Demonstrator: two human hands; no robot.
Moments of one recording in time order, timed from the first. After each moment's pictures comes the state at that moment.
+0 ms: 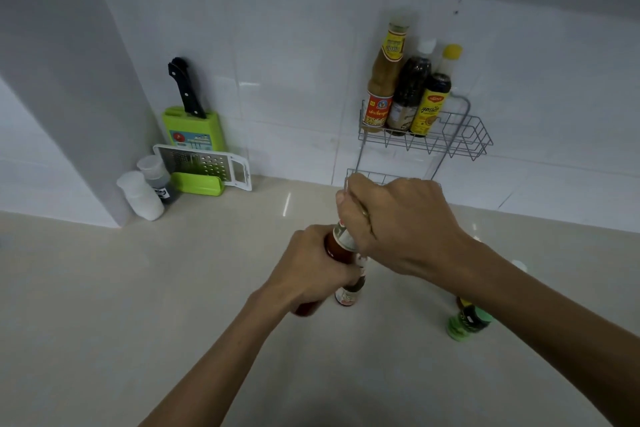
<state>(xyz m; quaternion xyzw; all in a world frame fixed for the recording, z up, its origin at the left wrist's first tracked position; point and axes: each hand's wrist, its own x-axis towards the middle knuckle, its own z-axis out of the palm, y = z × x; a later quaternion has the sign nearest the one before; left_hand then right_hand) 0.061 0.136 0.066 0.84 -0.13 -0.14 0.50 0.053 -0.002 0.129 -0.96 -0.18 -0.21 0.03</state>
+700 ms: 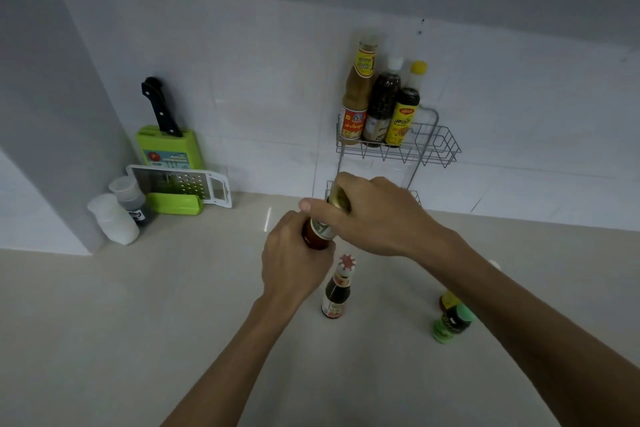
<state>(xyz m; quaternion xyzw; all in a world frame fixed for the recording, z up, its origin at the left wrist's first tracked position) 0.086 0.120 0.036 0.87 -0.08 0.15 0.47 0.072 -0.002 0.140 -0.98 -0.07 -0.02 0.16</state>
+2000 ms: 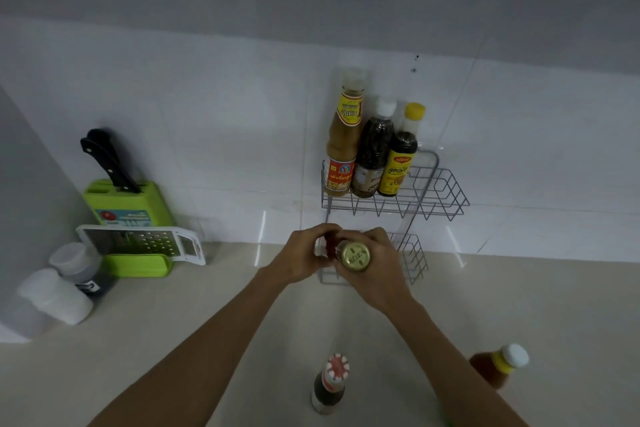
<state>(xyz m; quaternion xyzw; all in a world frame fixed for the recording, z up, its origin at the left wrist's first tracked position) 0.303 0.059 -0.035 0.85 -0.31 -0.07 0.42 0.198 -0.090 0.007 -0.92 0.03 -0.15 0.36</state>
